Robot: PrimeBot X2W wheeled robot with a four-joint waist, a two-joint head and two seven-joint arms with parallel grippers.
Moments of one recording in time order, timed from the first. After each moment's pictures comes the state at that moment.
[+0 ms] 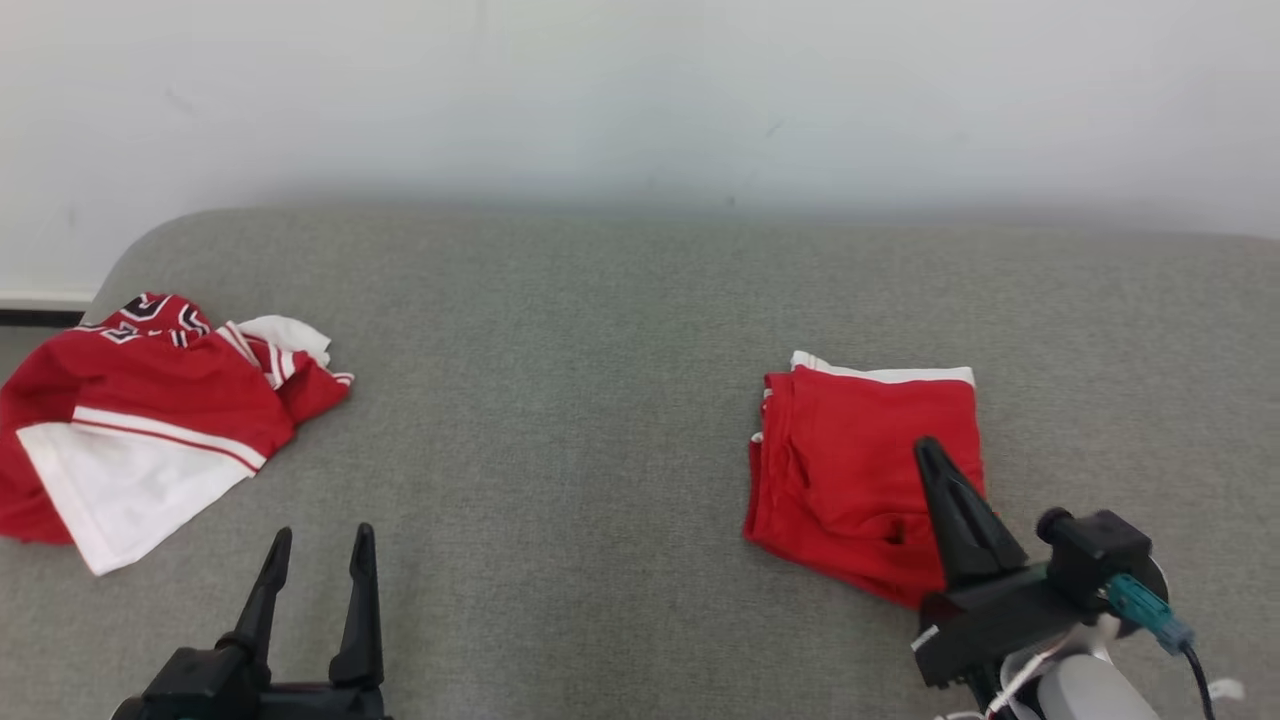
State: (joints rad) left arm -0.06 0.09 -0.01 0.18 -0.24 -0.13 -0.26; right arm -0.25 -0.19 0.25 0.35 0.34 0.13 -0.26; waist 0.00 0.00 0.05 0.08
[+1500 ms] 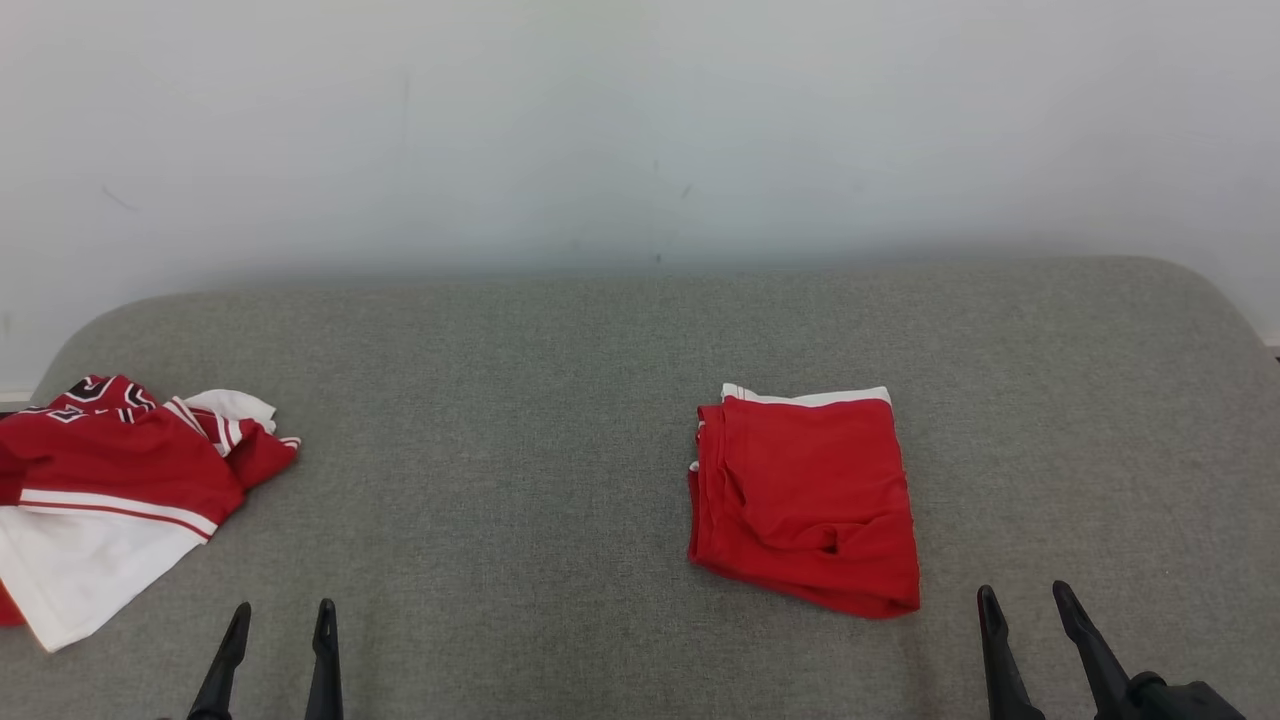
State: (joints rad) left arm 0.06 0.12 0.04 0.16 -0.16 -0.12 -0.26; right arm 0.10 -0.12 0.04 0.16 0.23 0.13 -0.26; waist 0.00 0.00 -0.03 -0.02
